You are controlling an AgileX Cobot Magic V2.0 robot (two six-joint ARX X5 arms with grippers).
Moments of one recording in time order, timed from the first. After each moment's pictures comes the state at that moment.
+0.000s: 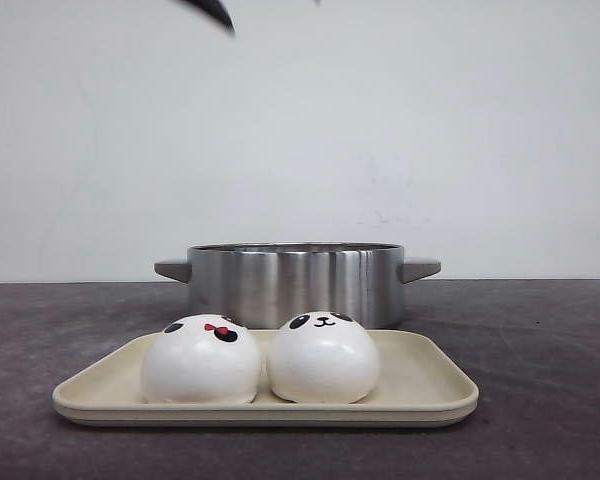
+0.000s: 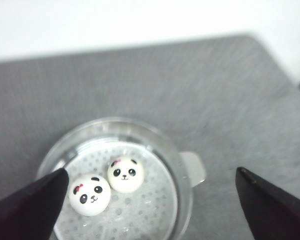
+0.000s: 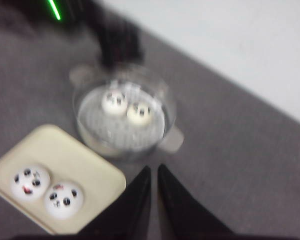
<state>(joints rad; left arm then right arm) -0.62 1.64 1.95 -0.81 -0.08 -0.26 0.99 1.25 1.80 -1.25 0.51 0.18</state>
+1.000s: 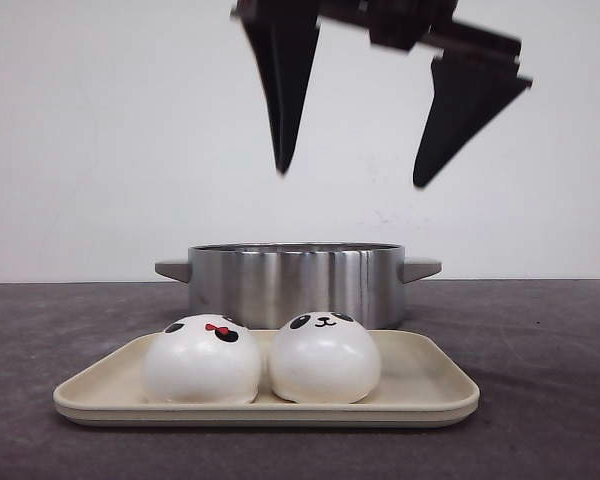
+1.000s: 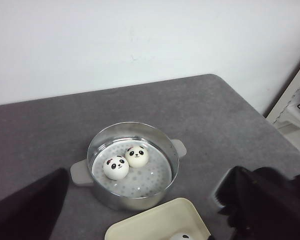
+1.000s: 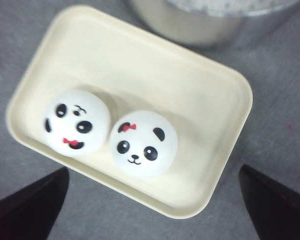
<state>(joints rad) -0.63 1.10 1.95 -1.18 -0.08 -0.20 0.92 1.50 1.25 -0.87 0.15 0.53</state>
